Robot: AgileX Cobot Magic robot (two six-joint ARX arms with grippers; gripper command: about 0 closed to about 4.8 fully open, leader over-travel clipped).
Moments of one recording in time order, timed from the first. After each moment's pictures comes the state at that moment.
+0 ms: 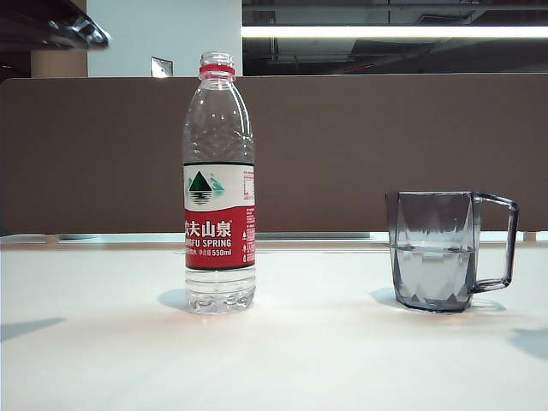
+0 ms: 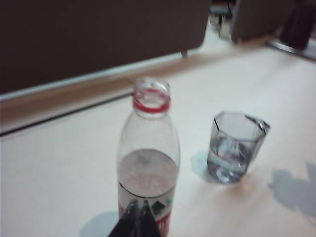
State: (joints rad) left arm -0.54 0.55 0.37 0.08 0.20 -0.04; right arm 0.33 0.39 0.56 -0.57 -0.13 -0.03
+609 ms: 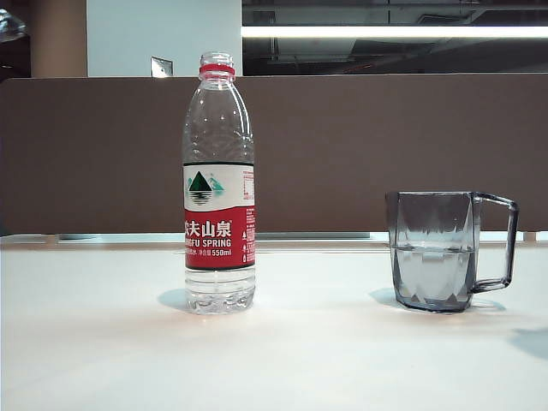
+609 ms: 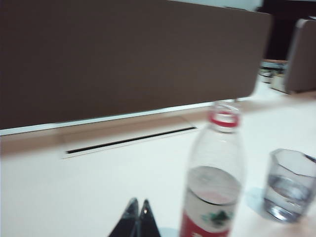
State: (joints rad) left arm -0.38 0.24 0.20 0.12 0.14 -0.06; right arm 0.33 0.39 0.56 -0.57 -0.13 -0.03
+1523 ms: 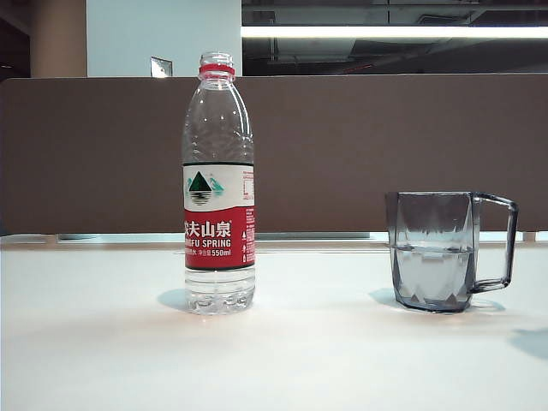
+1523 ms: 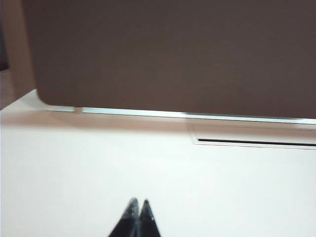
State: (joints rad) left arm 0.02 0.00 0.01 0.09 0.08 -0.06; right arm 0.33 0.39 0.56 -0.57 -0.13 -0.03
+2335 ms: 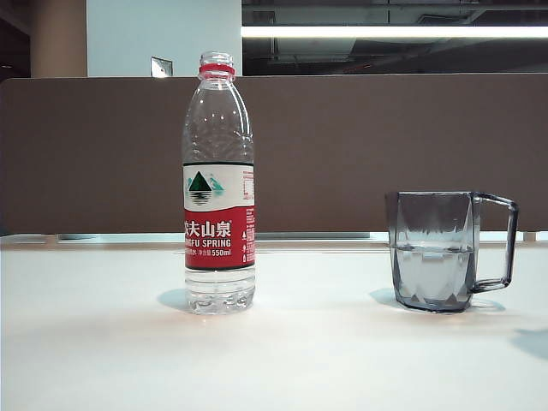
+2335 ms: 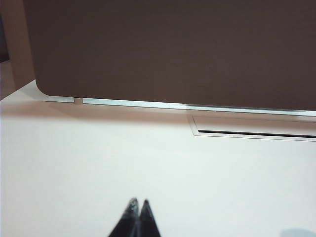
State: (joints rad) left arm 0.01 0.00 0.01 0.06 0.07 -0.06; right arm 0.33 0.38 0.56 -0.57 -0.13 -0.03
